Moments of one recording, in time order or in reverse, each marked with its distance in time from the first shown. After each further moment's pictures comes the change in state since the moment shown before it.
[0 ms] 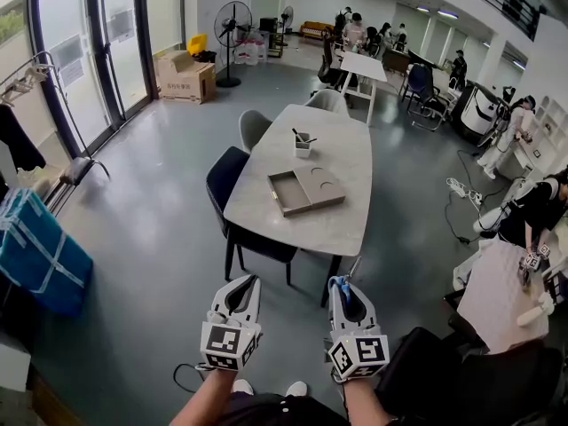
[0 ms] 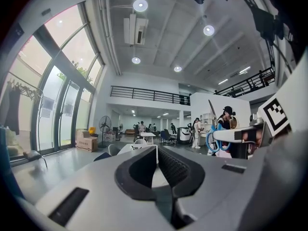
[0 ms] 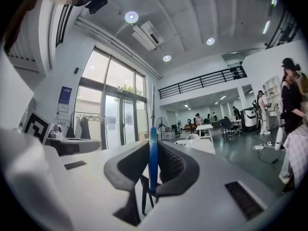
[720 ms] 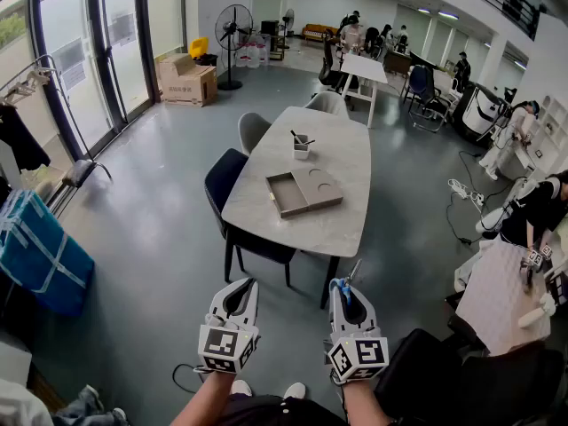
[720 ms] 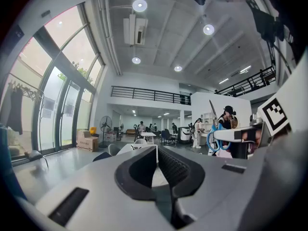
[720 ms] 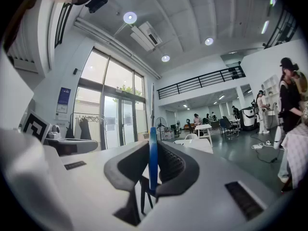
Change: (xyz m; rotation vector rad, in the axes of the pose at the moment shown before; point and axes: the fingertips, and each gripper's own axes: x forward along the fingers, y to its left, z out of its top) left arm -0.001 -0.016 -0.005 0.001 0.002 0.012; right arm -0.012 -0.018 -0.003 0.010 -0.004 -0.007
